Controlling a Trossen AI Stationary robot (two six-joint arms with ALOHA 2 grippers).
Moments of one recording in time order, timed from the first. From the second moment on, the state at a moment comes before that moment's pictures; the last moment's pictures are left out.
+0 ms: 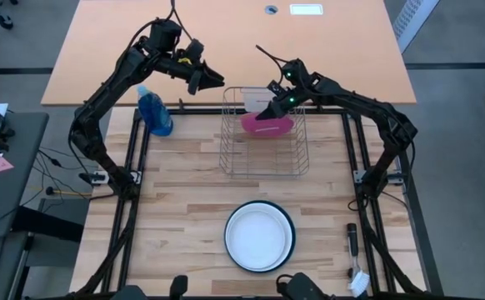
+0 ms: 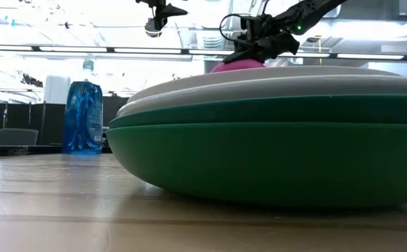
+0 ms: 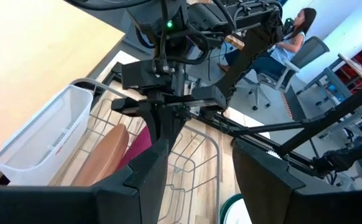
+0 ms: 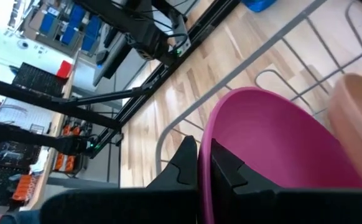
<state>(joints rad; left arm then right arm) 0.83 1.61 1.94 -0.81 0.79 -0.07 -0.71 1.72 1.43 -0.42 -0.89 0.34</state>
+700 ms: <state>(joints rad) 0.83 1.61 1.94 -0.95 0.79 0.01 -0.68 1.81 1.43 -0.38 -0.81 0.34</state>
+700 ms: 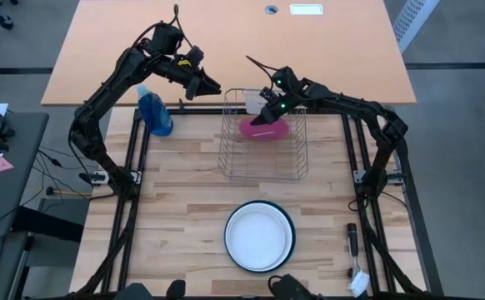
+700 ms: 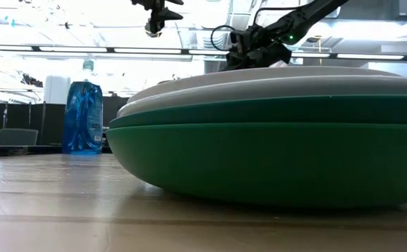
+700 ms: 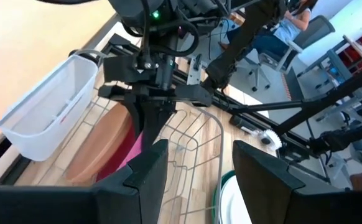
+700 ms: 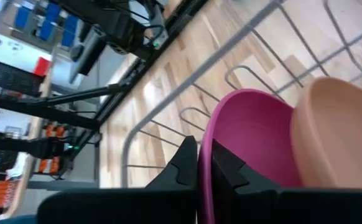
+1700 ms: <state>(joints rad) 0.73 1.62 1.71 -0.87 0.73 -0.14 -0.66 1.71 1.43 -0.44 -0.76 0.41</state>
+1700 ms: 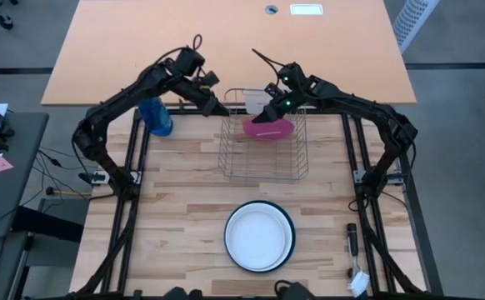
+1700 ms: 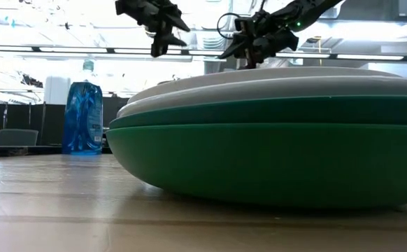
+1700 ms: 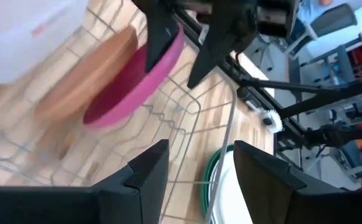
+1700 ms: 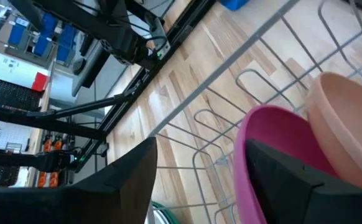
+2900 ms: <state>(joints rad) 0.64 1.62 1.61 -0.90 0.32 -0.33 -0.74 1.71 1.64 -1.24 -0.18 0.22</state>
